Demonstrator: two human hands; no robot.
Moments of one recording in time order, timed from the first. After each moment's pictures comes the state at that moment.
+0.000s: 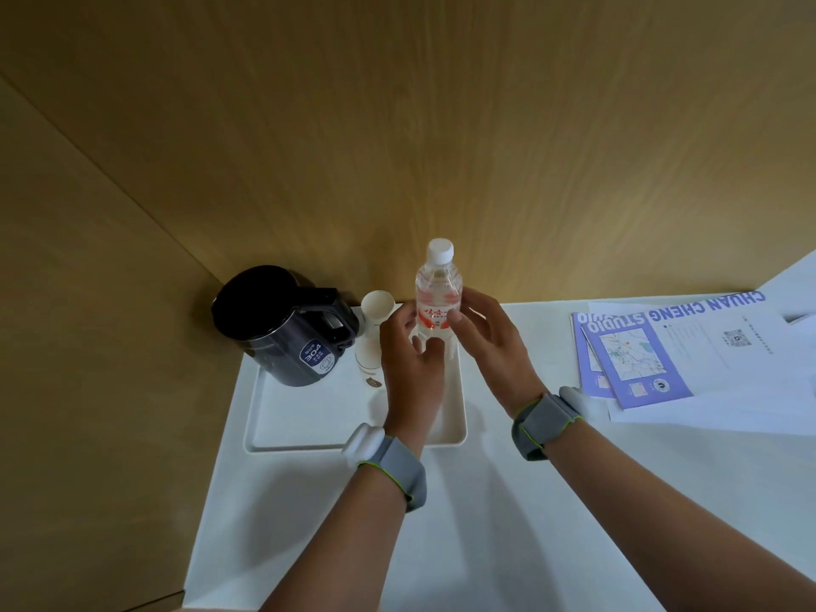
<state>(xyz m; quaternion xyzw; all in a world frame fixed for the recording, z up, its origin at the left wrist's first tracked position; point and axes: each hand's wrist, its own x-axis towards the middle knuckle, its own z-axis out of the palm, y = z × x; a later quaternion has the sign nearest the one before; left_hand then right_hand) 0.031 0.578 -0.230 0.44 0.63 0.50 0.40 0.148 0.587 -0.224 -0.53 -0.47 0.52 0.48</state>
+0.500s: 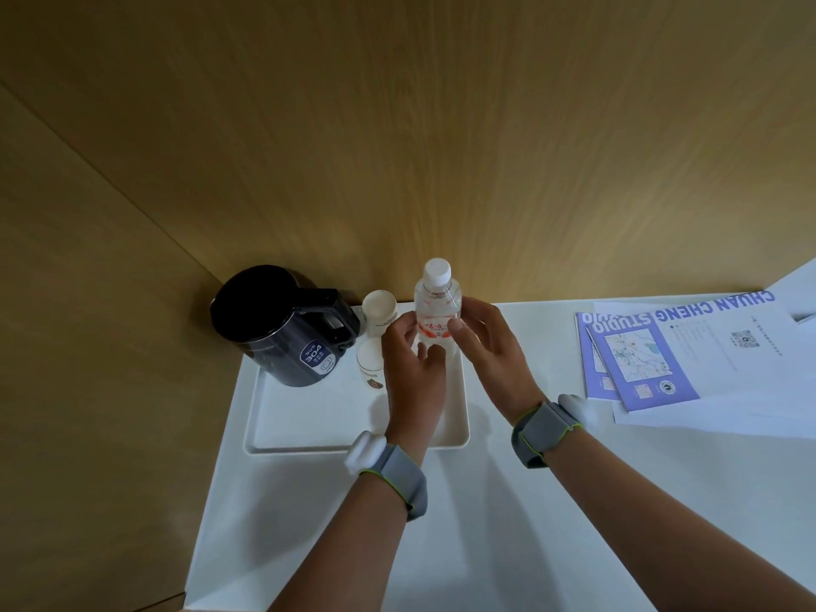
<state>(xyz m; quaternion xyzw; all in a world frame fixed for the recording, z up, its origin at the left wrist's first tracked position) 0.031 0.577 -0.239 0.39 0.65 0.49 0.44 0.144 0.586 -0.234 -0.55 -0.47 0.52 0.46</state>
